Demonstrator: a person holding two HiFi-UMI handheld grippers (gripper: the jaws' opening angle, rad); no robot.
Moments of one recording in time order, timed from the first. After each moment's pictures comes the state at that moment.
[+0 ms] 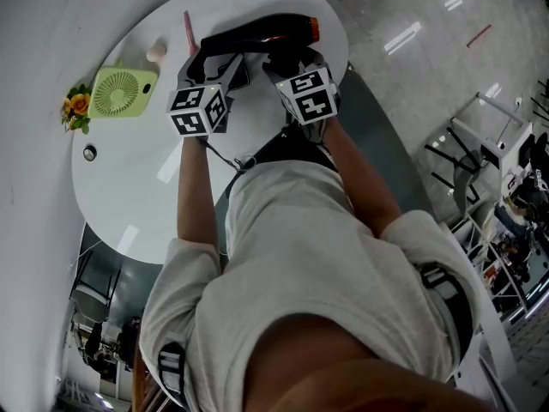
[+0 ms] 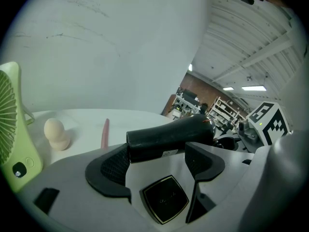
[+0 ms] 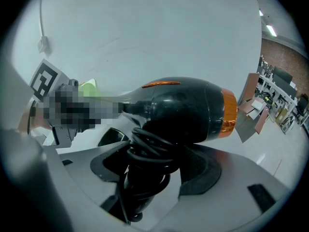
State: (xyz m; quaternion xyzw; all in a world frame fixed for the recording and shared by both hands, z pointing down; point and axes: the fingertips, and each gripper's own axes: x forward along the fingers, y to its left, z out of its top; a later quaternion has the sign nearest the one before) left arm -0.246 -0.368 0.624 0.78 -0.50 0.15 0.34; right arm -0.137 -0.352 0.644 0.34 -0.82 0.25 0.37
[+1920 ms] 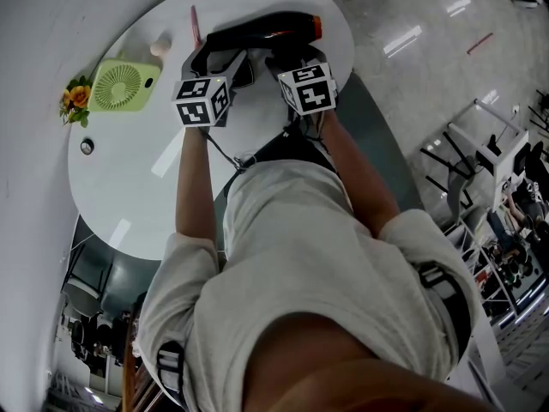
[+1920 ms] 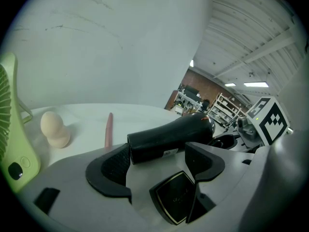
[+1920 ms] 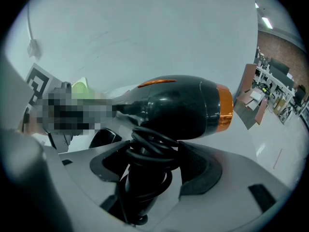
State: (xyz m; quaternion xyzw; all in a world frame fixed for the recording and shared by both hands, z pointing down) left arm -0.252 -0.372 0.646 0.77 -0.50 0.18 0.34; right arm -0.139 -0.360 0.668 0.36 -0.80 0.28 0.38
